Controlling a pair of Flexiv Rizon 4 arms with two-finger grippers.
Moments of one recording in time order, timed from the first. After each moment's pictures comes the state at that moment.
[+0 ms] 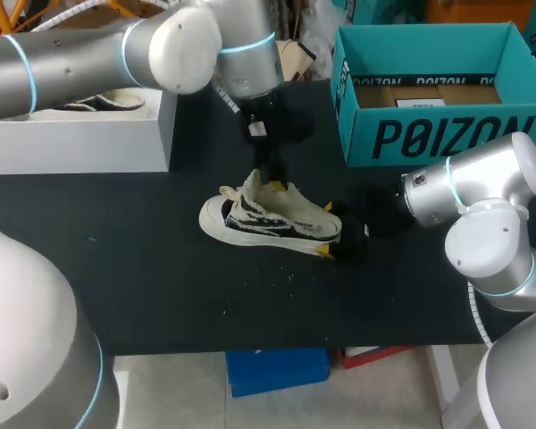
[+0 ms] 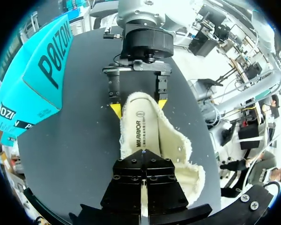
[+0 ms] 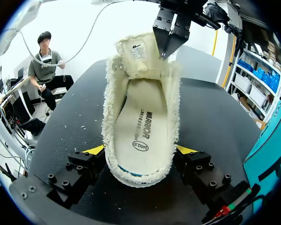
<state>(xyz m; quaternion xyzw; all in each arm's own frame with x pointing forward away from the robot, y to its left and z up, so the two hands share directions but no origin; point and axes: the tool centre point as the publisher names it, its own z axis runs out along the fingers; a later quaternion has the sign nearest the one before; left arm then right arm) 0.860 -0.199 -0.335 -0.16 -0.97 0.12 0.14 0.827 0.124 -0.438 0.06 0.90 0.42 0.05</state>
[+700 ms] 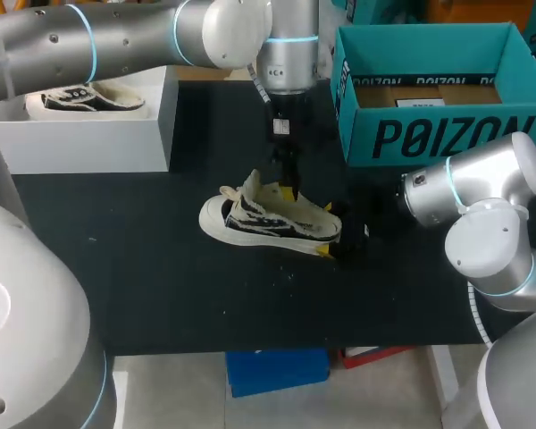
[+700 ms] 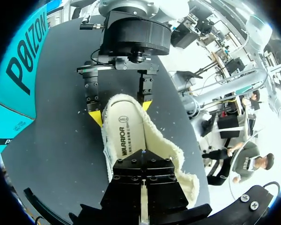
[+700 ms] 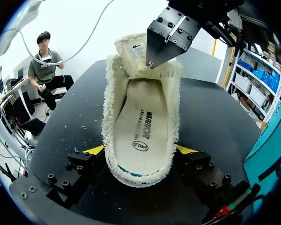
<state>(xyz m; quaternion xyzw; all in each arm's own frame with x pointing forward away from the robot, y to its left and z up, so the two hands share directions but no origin) 0.842 -0.209 -0.344 -0.19 -0.95 0.07 0.24 0.827 0.124 -0.438 0.06 0.90 0.42 0.05</state>
